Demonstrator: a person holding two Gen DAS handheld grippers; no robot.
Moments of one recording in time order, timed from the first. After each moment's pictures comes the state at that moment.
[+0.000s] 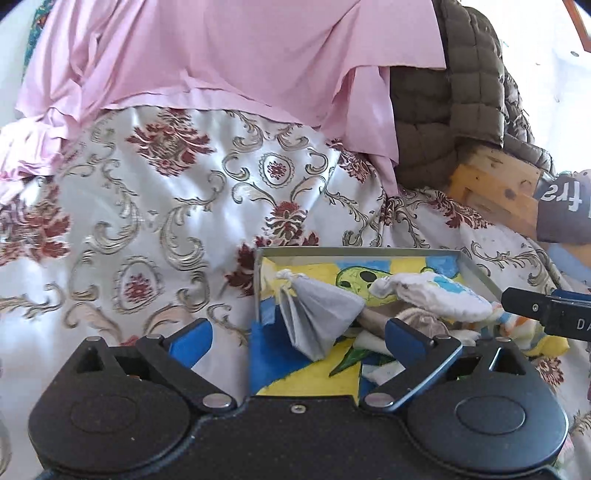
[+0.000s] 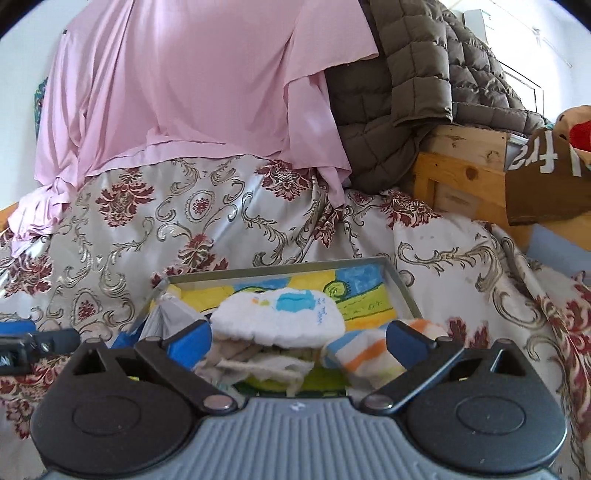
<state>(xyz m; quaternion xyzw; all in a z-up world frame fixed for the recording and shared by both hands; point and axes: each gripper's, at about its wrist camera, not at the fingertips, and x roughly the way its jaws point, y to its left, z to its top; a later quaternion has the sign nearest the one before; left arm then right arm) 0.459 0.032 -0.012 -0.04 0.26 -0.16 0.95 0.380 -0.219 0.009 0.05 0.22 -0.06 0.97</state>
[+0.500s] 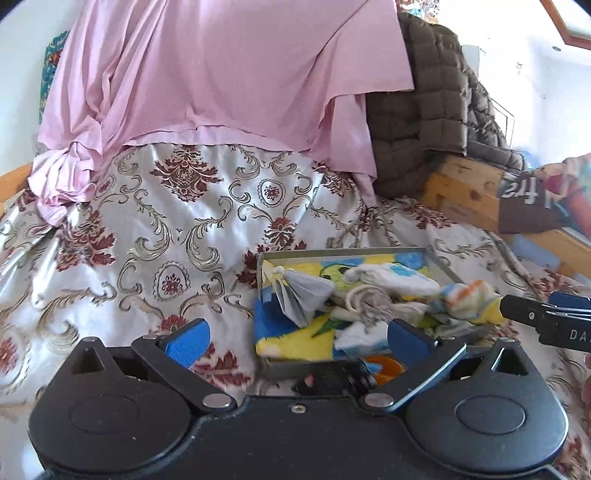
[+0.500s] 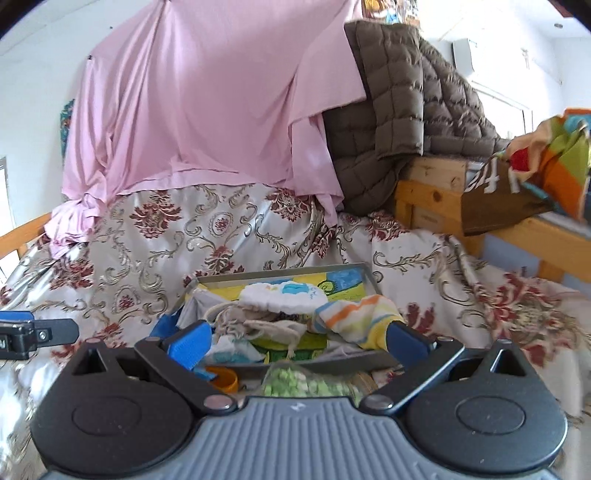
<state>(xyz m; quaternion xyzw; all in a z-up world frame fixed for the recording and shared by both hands) 0.331 0.044 0.032 -0.02 0.23 -0.15 0.96 0.234 -0.204 0.039 0.04 0.18 -0.06 0.98</state>
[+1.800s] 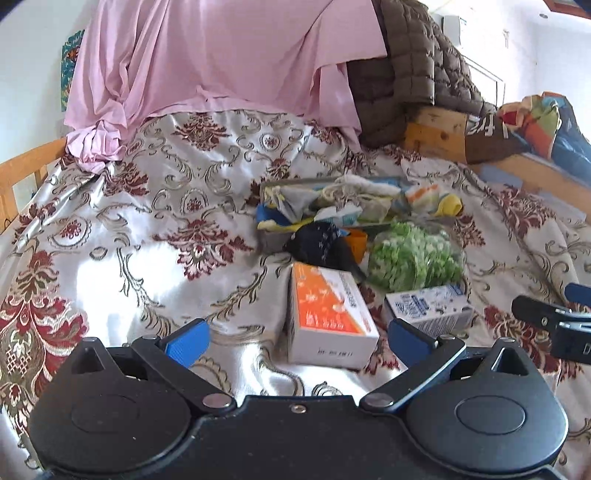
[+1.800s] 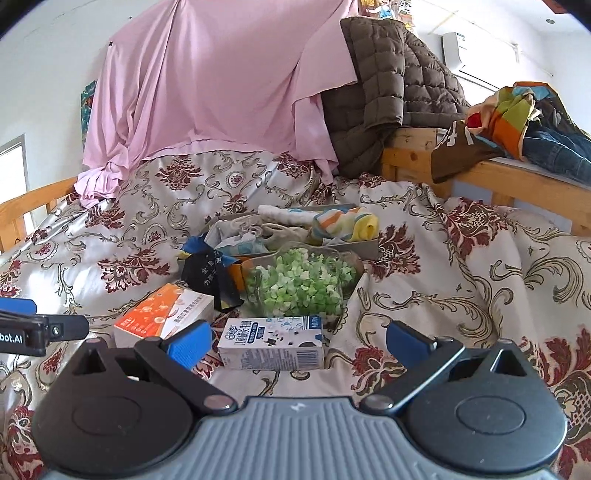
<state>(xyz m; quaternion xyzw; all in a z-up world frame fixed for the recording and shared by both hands) 0.158 0.057 -0.025 0.02 0.27 -0.13 0.95 0.082 -0.175 -0.030 0.04 0.20 -0.06 0.98</state>
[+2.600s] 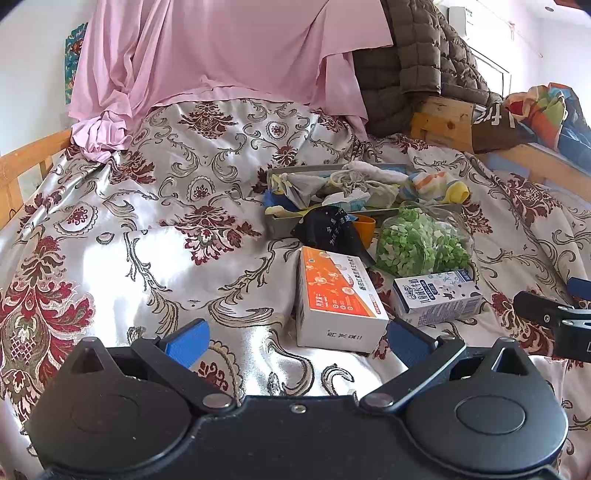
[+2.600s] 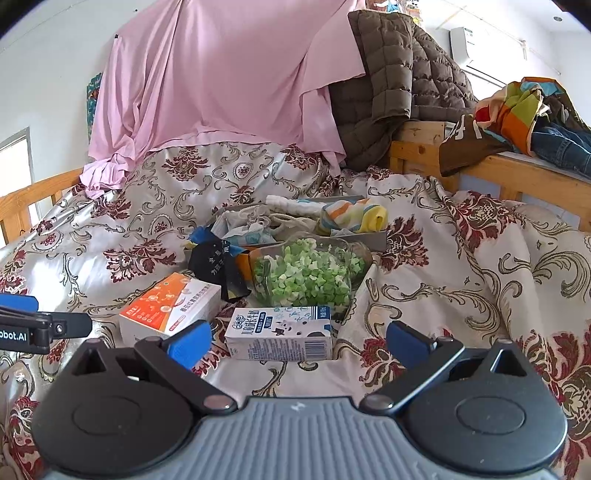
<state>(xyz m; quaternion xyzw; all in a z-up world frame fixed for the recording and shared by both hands) 0.156 0.059 -0.032 0.03 0.28 -0.12 0.95 0.084 -0.172 -0.035 0.03 0.21 -0.04 0.98</state>
